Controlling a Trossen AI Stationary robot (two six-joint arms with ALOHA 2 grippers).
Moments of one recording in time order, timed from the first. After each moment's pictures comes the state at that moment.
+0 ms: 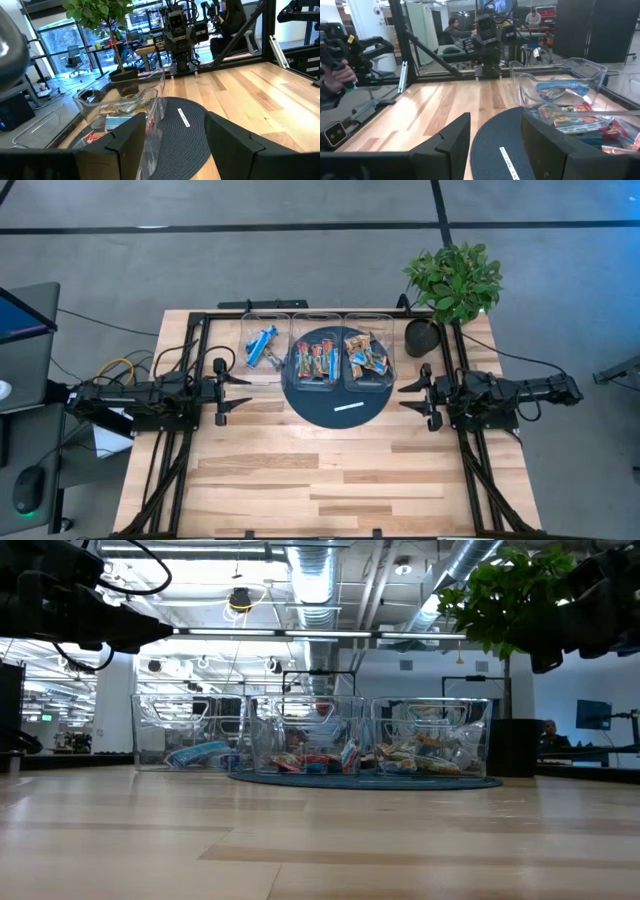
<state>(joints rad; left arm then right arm) -0.01 0.06 0.01 0.06 -0.09 0.20 0.10 0.06 0.01 0.00 0.05 0.03</state>
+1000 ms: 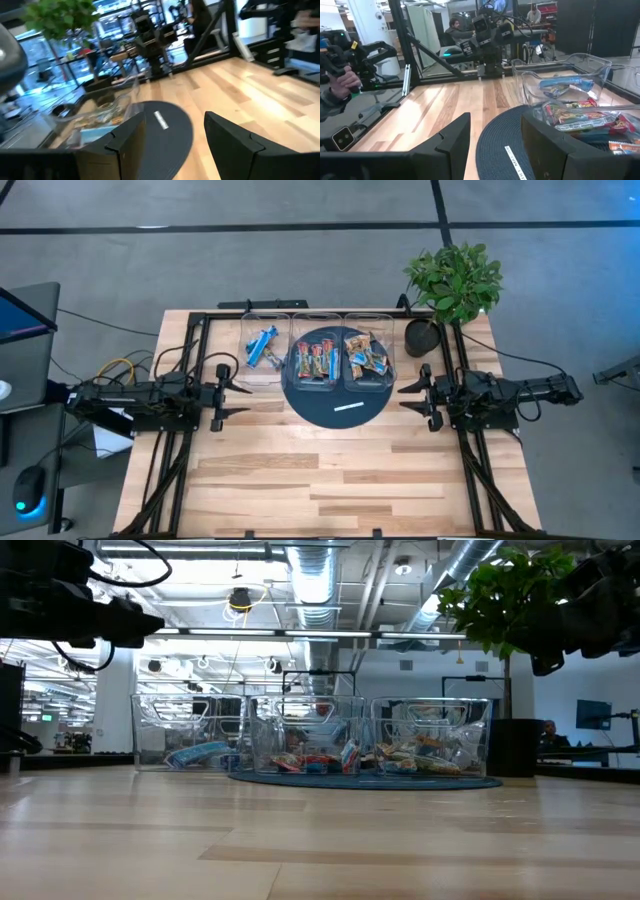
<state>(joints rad) -0.01 0.06 0.01 0.05 0.07 0.27 0.10 0.06 0.01 0.00 0.04 0.08</state>
